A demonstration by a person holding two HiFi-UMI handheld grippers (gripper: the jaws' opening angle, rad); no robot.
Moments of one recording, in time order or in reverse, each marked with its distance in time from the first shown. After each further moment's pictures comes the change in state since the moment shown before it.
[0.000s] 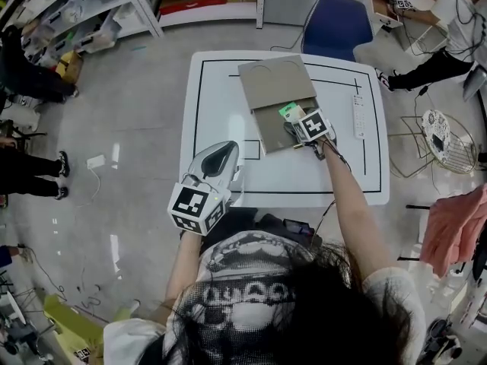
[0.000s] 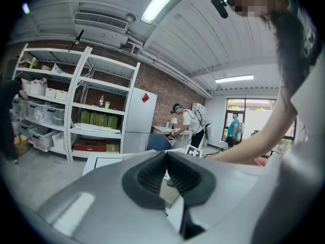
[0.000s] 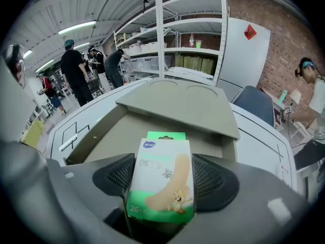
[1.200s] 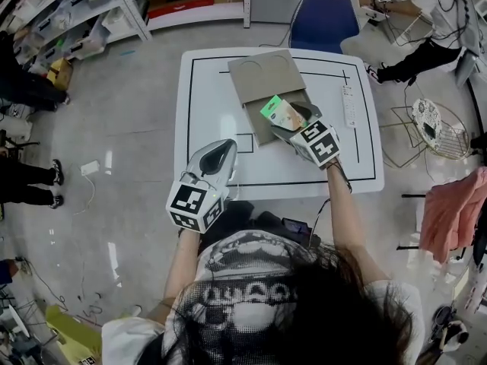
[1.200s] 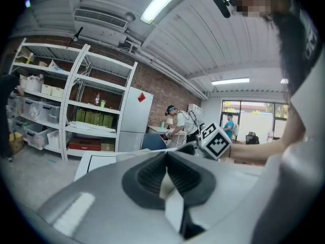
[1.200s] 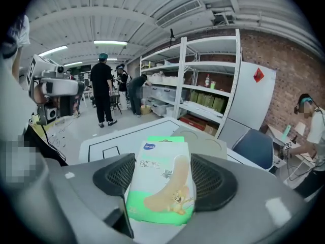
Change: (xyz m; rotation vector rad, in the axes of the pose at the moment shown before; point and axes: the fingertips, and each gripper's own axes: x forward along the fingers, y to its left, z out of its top) left arm -0.013 -0.018 -0.006 -0.010 -0.003 -0.052; right arm -0.141 0.084 0.054 -0.186 -0.320 0.029
